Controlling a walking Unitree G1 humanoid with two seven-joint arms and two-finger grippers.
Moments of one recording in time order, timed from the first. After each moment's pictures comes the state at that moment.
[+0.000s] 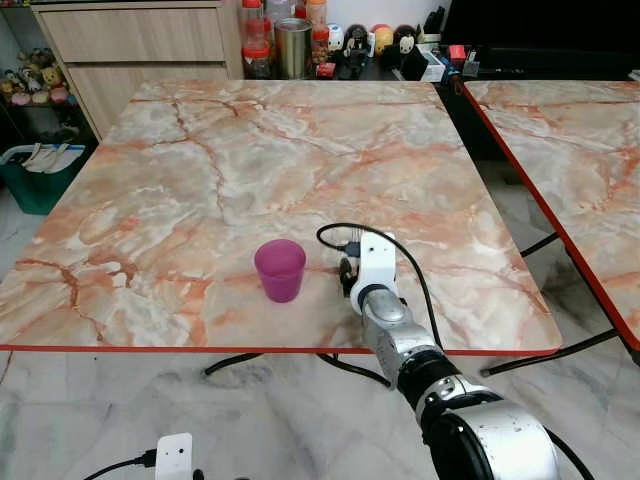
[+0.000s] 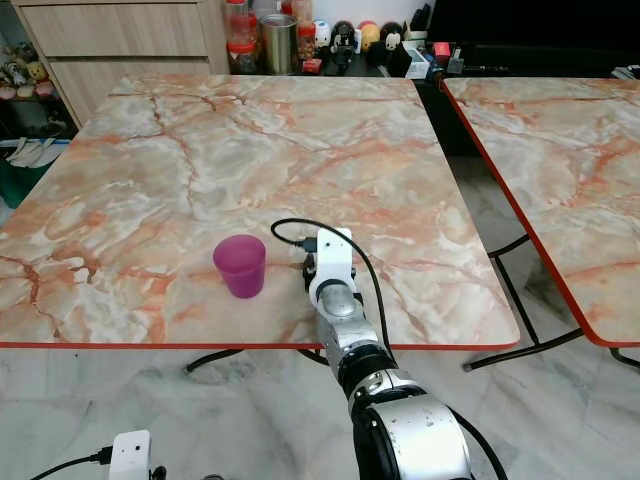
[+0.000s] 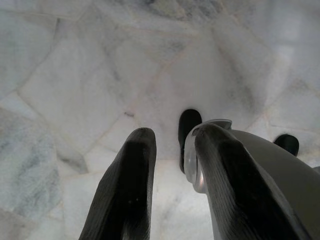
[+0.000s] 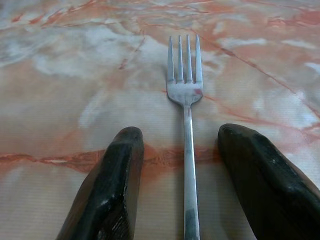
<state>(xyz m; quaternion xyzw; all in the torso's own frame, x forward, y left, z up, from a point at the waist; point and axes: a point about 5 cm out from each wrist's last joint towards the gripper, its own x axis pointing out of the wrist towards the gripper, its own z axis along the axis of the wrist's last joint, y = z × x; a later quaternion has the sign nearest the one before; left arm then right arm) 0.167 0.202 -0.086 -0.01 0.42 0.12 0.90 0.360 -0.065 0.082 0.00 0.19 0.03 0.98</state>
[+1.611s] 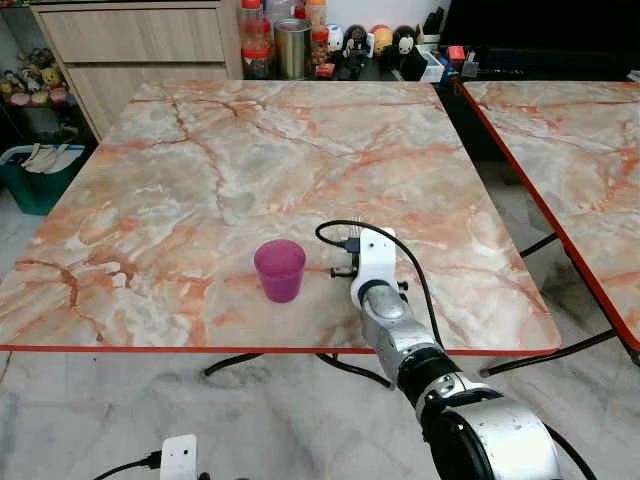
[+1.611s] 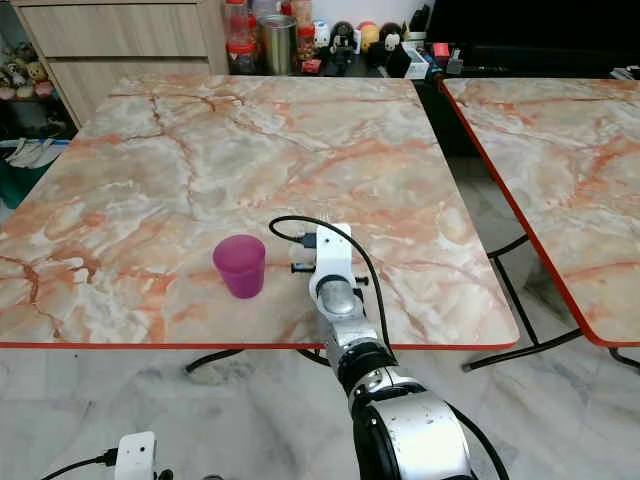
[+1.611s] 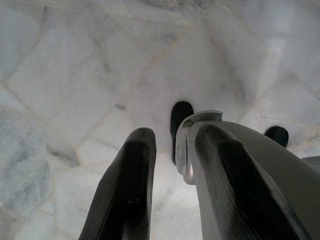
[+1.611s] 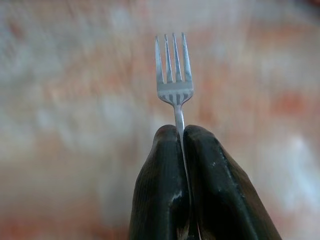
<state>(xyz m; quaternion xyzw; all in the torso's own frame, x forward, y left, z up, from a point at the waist) 0.166 0.199 -0.088 -0.02 0.44 0.11 0.89 0.373 -0.064 0.115 -0.02 0.08 0.04 1.00</state>
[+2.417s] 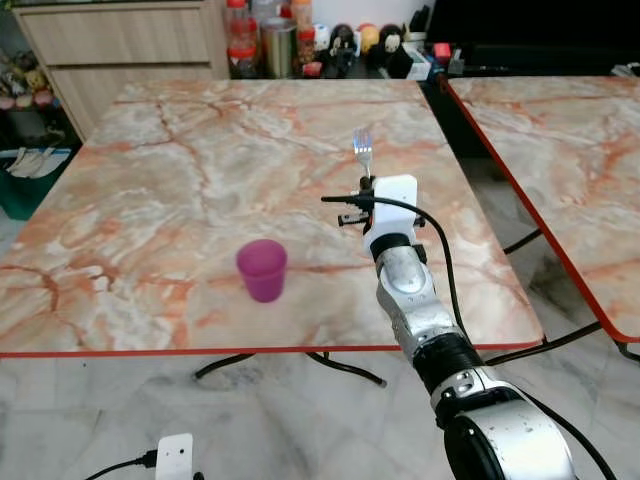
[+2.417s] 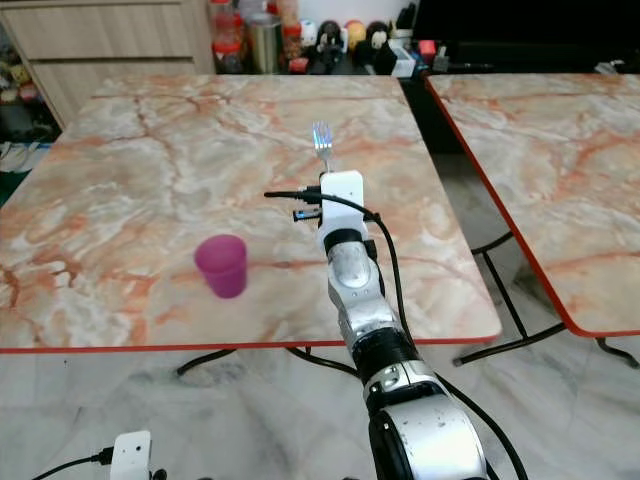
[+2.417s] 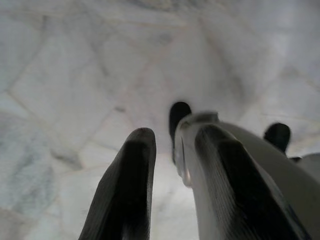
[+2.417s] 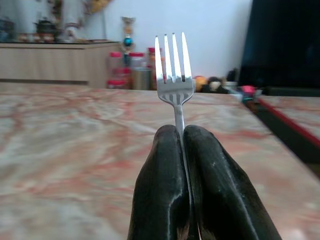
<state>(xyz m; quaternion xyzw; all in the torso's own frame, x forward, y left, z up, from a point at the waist) 0.168 0.199 -0.087 -0.01 0.44 0.11 0.89 0.380 -0.084 0.165 -0.05 -0.08 0.05 0.99</state>
